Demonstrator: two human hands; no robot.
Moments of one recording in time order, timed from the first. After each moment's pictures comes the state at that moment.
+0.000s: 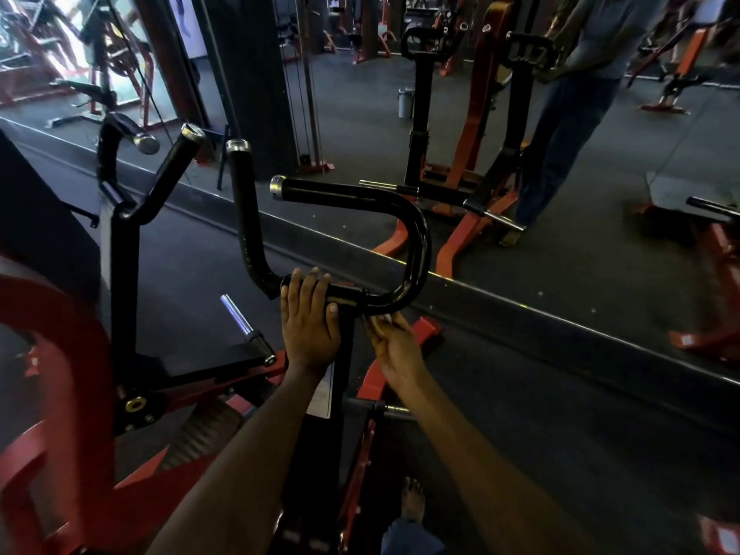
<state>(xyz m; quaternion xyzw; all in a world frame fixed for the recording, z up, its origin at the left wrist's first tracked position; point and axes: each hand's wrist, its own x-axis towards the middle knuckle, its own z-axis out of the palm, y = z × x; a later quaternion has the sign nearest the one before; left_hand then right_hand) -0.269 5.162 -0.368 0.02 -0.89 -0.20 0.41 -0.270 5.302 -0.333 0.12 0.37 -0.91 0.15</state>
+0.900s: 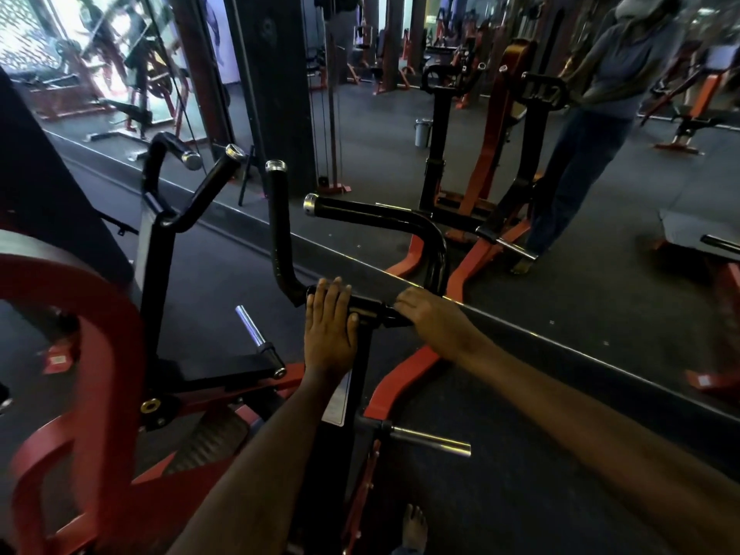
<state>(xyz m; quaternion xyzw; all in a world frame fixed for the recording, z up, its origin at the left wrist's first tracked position) -0.267 5.160 -0.371 0.00 -0.91 -0.18 0.38 -0.308 5.363 -0.281 -0.50 0.85 -0.08 -0.17</state>
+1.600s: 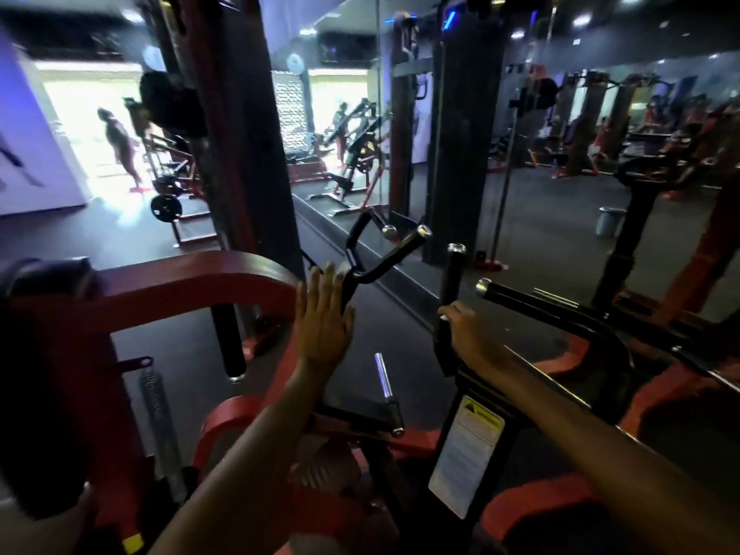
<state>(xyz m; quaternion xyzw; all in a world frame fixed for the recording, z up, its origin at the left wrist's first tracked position) -0.162 4.973 -0.232 0.25 -0.85 0.07 0.46 -0.317 5.170 -0.217 -0.47 0.84 -0.25 -0.14</state>
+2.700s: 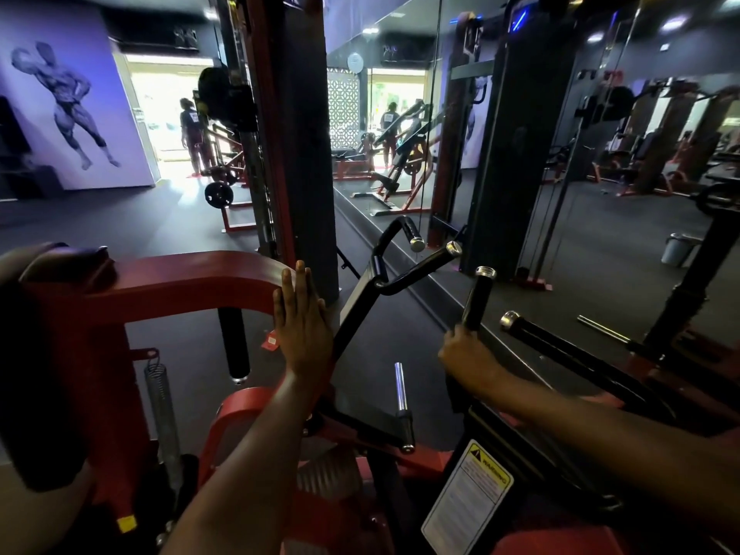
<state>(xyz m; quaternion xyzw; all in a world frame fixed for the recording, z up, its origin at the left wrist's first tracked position) -0.165 4.940 -0.234 0.40 -0.75 0.11 0.52 -0.336 5.132 -0.199 -0.61 0.73 0.25 -0.19</state>
